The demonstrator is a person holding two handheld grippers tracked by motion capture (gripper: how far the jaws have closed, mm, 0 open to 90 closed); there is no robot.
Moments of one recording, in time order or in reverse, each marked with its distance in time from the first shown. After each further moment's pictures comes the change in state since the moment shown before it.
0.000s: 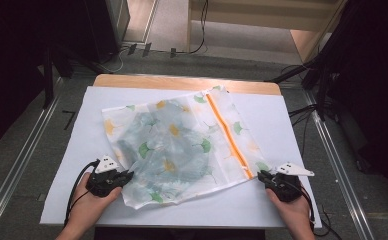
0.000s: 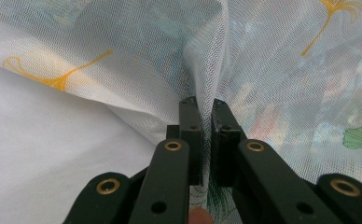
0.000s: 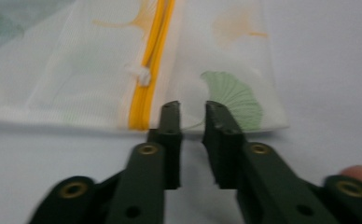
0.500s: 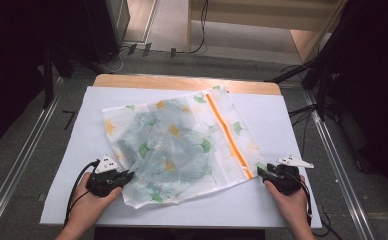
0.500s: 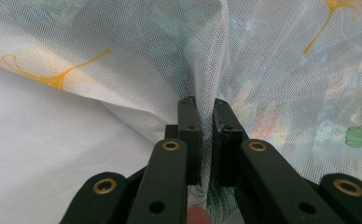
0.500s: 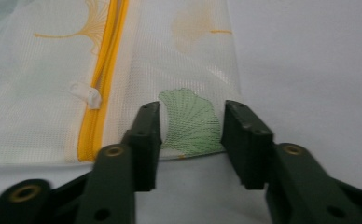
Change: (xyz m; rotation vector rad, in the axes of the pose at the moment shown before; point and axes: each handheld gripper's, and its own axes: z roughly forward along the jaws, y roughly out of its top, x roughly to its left) left arm 0.002 -0.001 0.001 -0.003 -0.004 -0.002; right arm -0.011 0.010 0.017 0.045 -0.078 0.084
